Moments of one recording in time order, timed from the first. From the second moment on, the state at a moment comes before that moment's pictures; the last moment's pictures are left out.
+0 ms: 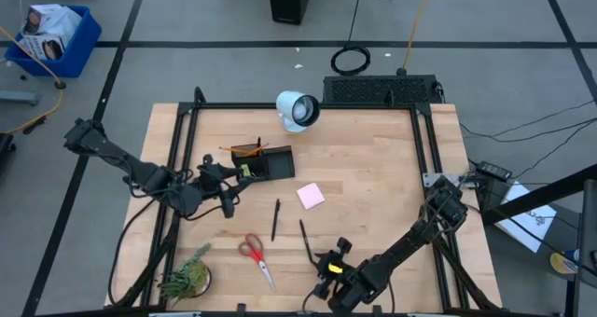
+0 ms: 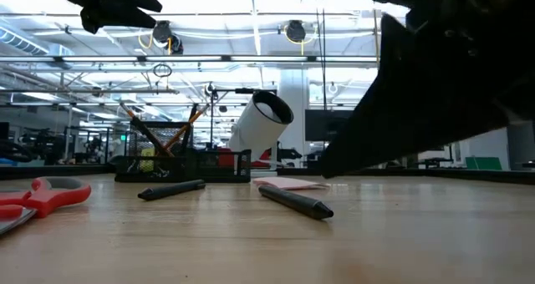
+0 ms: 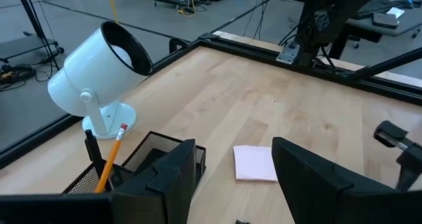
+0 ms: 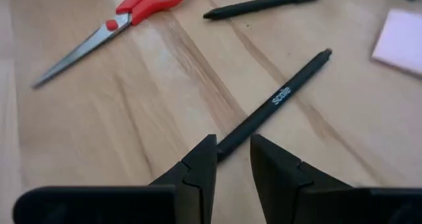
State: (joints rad) left arm -0.51 0.90 0.65 -0.25 -0.87 -0.51; right arm 0.73 2.16 1.37 -0.37 0.86 1.04
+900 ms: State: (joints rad) left arm -0.51 0.93 0.65 -0.26 -0.85 -0.49; right arm 0.46 2.13 1.75 -0.81 0.10 0.99
